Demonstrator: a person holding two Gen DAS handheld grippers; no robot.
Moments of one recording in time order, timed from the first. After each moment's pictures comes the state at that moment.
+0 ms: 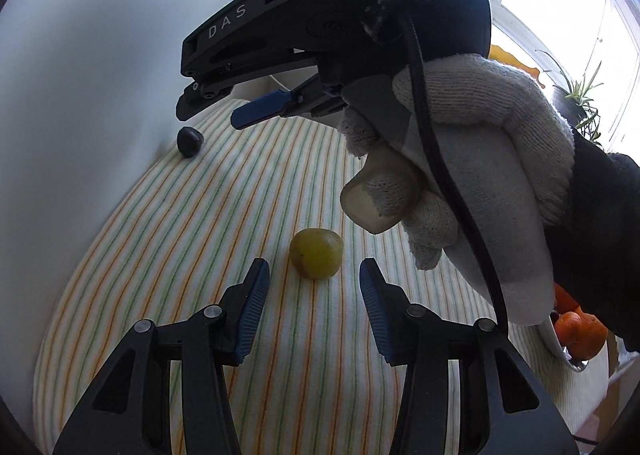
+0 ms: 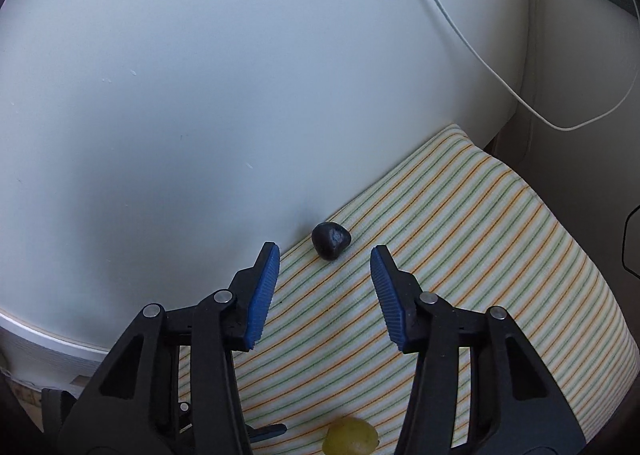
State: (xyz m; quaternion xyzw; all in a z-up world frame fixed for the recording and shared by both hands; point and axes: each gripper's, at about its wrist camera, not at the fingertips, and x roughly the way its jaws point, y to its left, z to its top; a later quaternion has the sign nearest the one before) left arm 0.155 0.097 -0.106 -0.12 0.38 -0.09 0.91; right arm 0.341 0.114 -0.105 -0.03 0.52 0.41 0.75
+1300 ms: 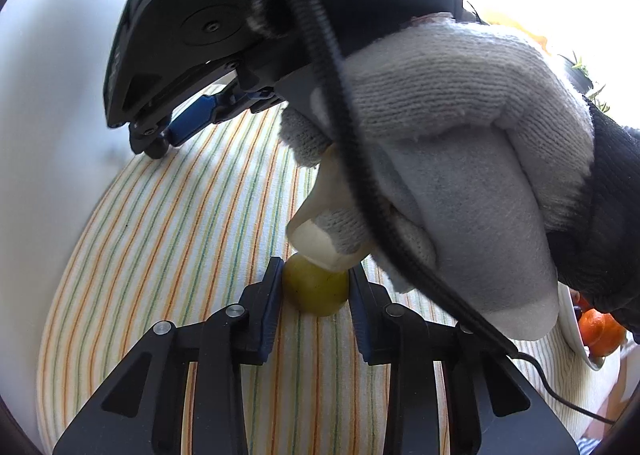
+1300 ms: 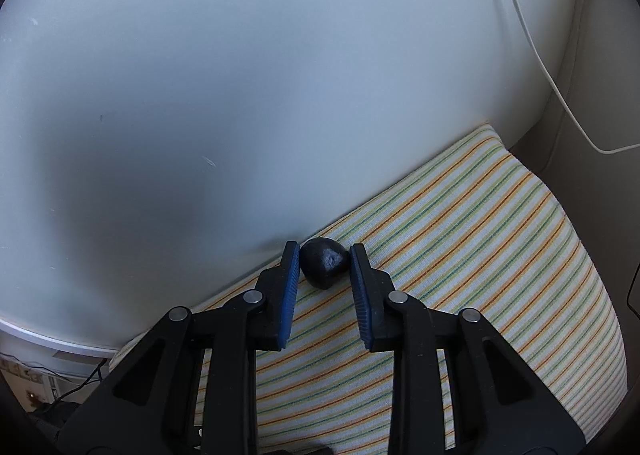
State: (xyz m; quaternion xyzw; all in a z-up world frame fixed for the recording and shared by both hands) left arm 0.206 0.068 -0.125 -0.08 0.42 -0.11 0.90; right arm 0.338 0.173 -0.137 -0.08 0.53 0.43 0.73
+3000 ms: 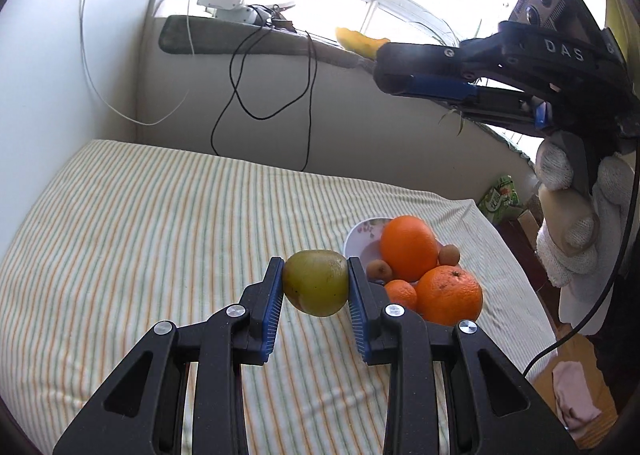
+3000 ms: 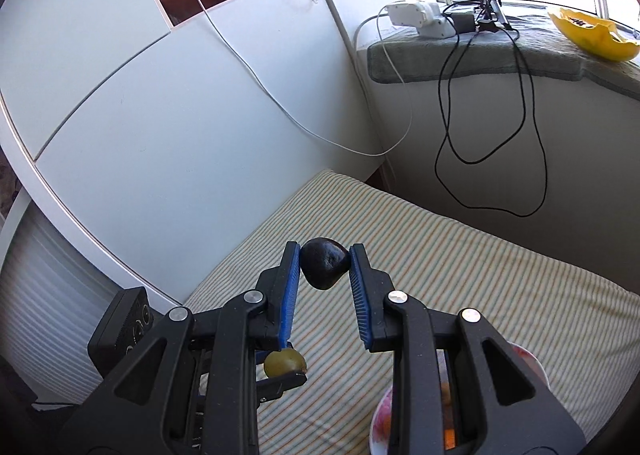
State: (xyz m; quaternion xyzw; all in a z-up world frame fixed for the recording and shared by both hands) left arm 0.093 -0.047 -0.049 -0.09 0.35 -0.24 0.90; right arm 0.190 -0.174 0.033 0.07 0.38 0.34 0.86
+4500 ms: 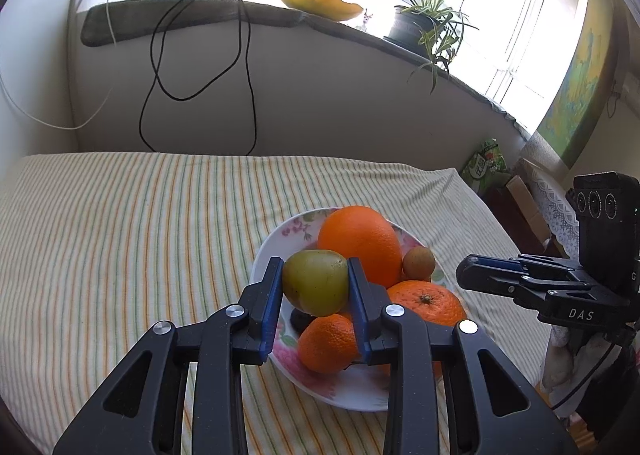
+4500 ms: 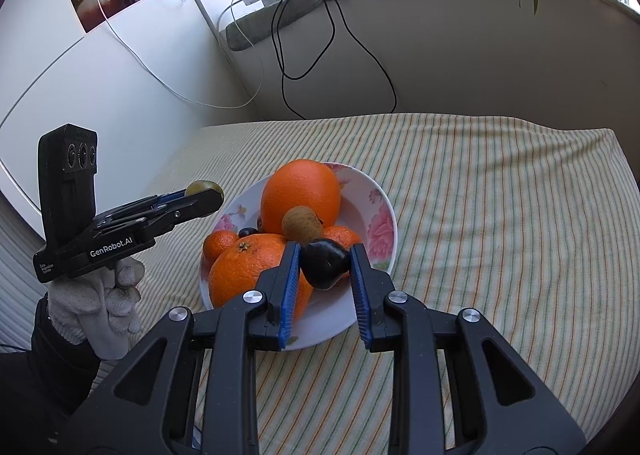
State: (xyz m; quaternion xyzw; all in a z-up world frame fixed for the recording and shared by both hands) left arm 0.119 -0.133 -0.062 -0.04 0.38 -0.29 0.88; right arm 0.094 -0.340 -0.070 0.10 0.41 0.18 0.89
